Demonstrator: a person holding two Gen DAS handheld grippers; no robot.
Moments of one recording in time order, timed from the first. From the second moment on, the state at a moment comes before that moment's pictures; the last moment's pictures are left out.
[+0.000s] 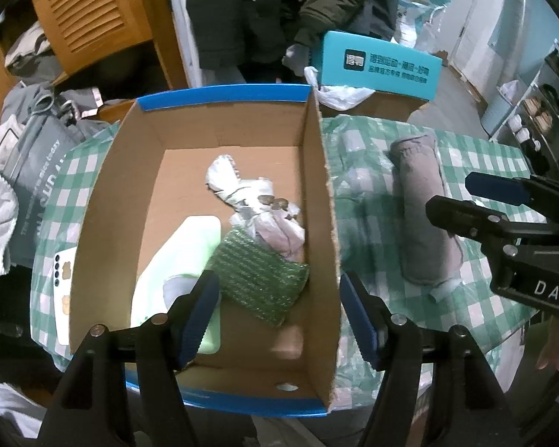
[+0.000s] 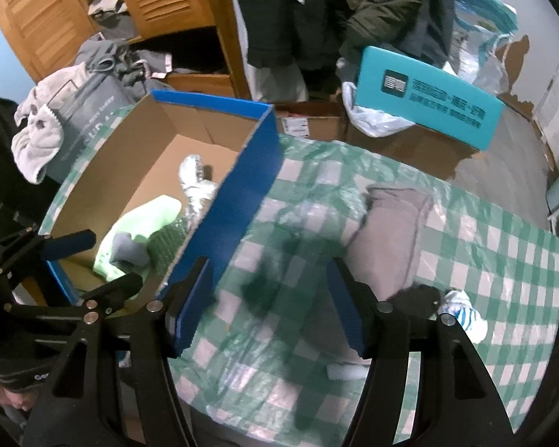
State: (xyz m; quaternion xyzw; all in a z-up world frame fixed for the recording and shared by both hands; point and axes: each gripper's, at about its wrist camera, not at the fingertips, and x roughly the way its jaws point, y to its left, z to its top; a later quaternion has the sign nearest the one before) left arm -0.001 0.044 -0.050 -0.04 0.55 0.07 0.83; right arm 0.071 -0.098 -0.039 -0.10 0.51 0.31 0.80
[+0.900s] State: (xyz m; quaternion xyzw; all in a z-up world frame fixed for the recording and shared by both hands) left arm 0.030 -0.027 -0.060 -0.04 0.56 0.02 0.83; right arm 0.105 -0.198 -0.063 -0.03 0.54 0.23 0.81
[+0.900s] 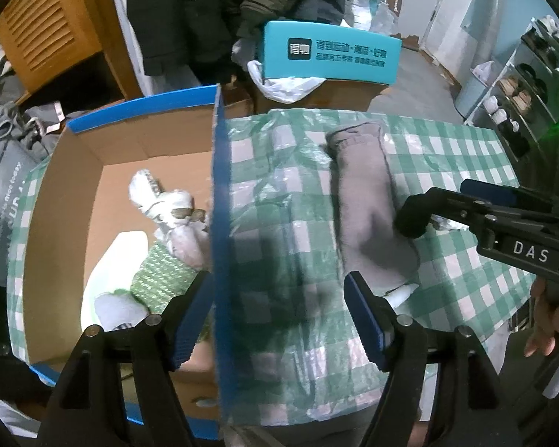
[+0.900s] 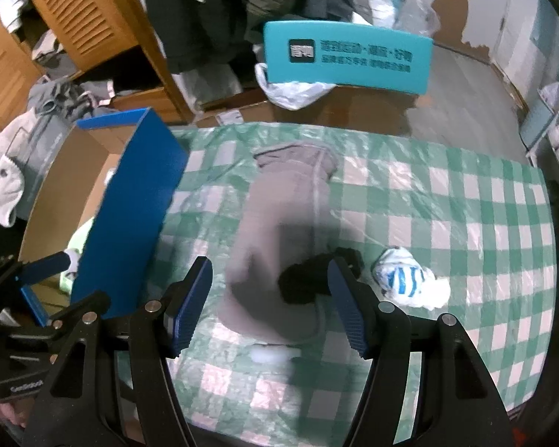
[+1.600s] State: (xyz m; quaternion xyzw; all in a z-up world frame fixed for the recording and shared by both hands) left arm 0.070 -0.058 -0.090 -0.05 0.58 0.00 0.81; right arm 0.141 -0.237 -0.113 0.06 0.60 0.18 0.78
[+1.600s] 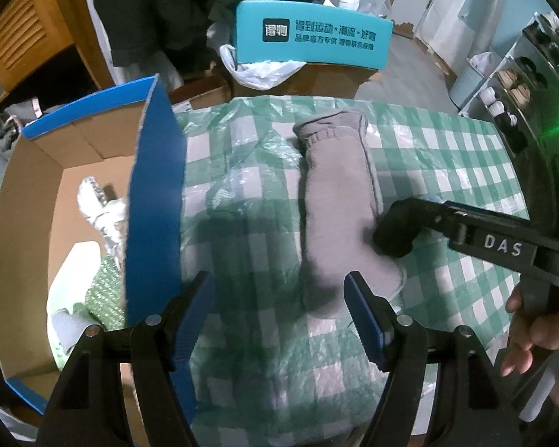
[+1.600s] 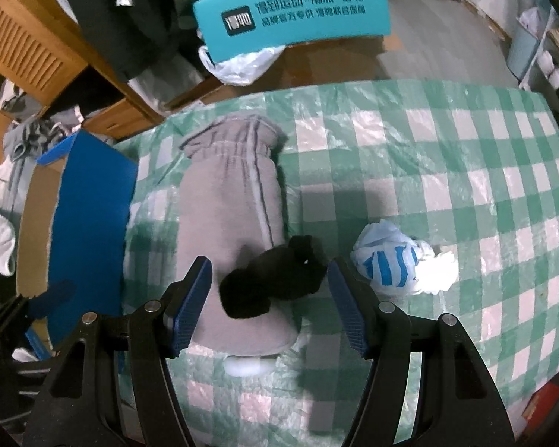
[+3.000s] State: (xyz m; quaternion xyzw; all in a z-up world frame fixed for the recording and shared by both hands) left arm 0.128 -0.075 -0.126 -0.09 0.62 -0.01 0.78; right arm 0.166 -0.261 -0.137 -0.02 0.59 0.16 0.79
